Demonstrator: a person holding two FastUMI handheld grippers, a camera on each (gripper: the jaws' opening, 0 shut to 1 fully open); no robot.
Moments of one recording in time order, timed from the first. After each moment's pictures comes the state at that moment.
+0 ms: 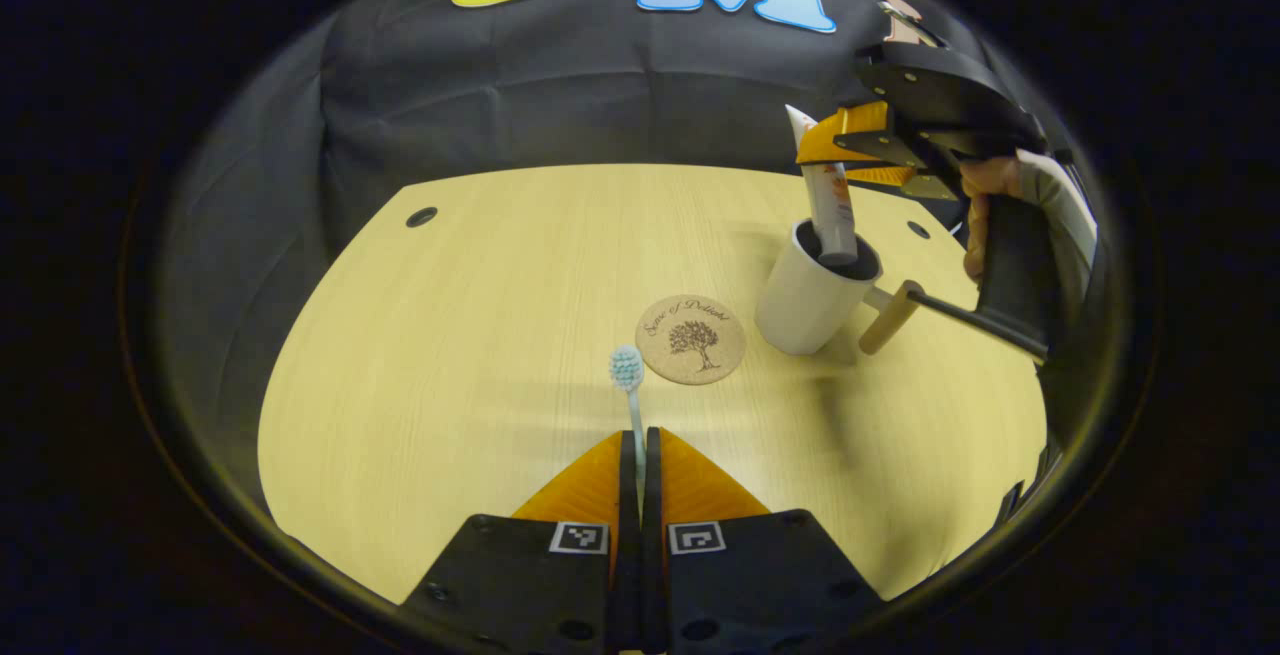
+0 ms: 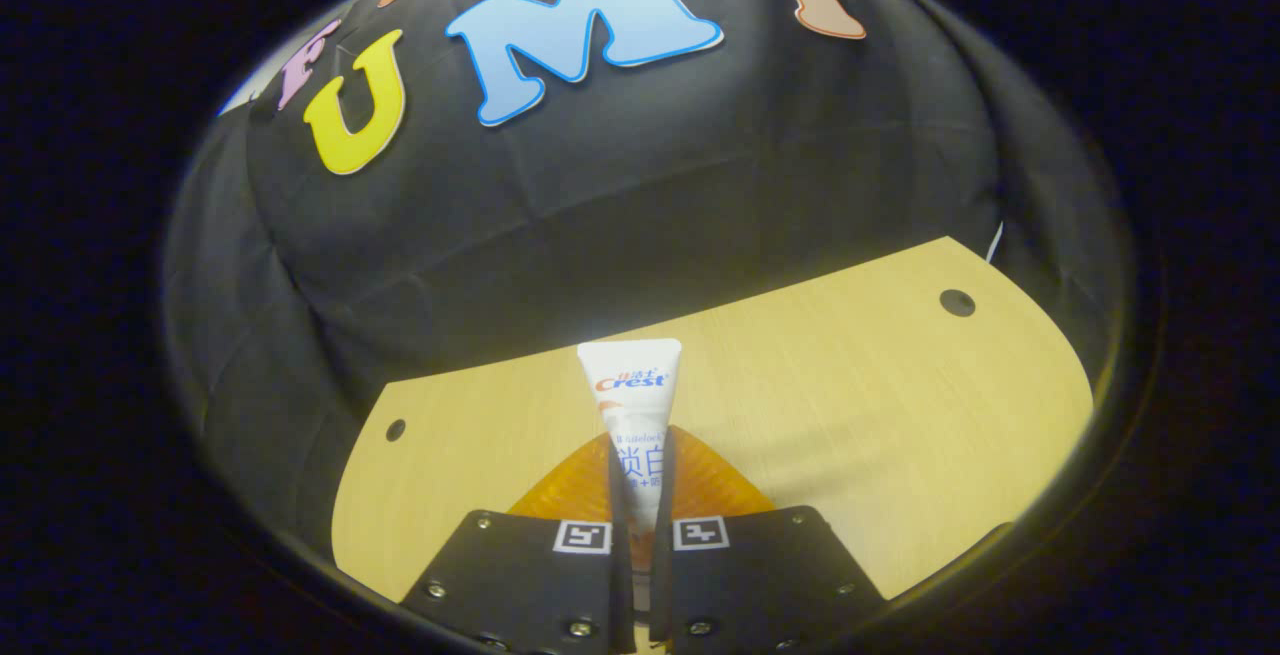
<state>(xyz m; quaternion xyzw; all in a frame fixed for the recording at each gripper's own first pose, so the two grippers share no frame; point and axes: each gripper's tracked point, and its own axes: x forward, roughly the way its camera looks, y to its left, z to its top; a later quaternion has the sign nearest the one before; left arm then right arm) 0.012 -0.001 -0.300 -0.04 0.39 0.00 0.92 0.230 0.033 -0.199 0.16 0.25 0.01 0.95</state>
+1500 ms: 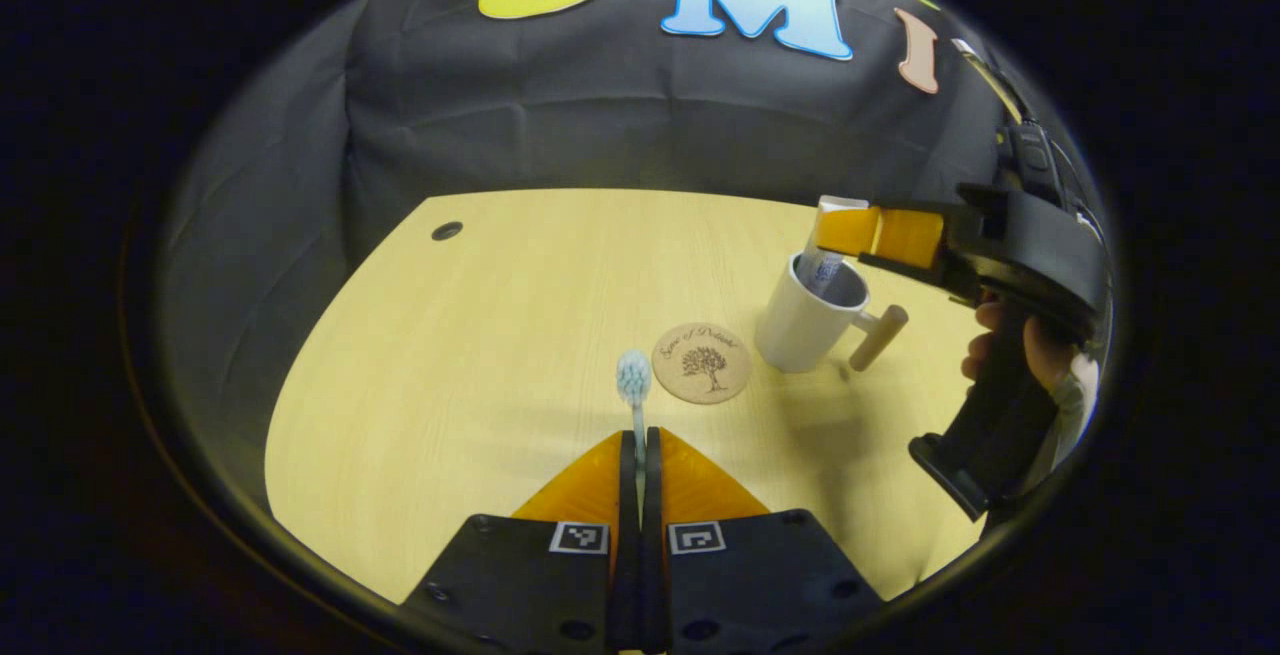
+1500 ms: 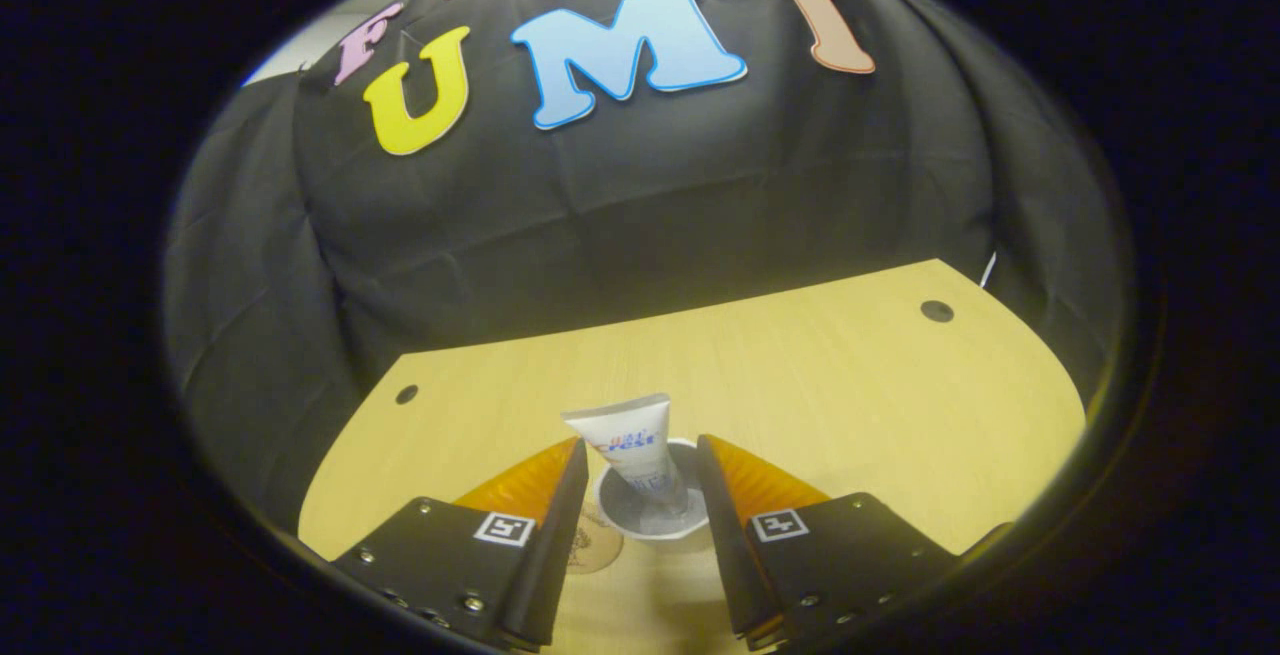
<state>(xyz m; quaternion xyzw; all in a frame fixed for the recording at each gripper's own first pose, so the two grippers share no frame) 0.063 0.011 -0.255 -0.05 0.35 0.02 0.93 0.156 0.044 -0.192 0.12 0.21 0.03 0.97</state>
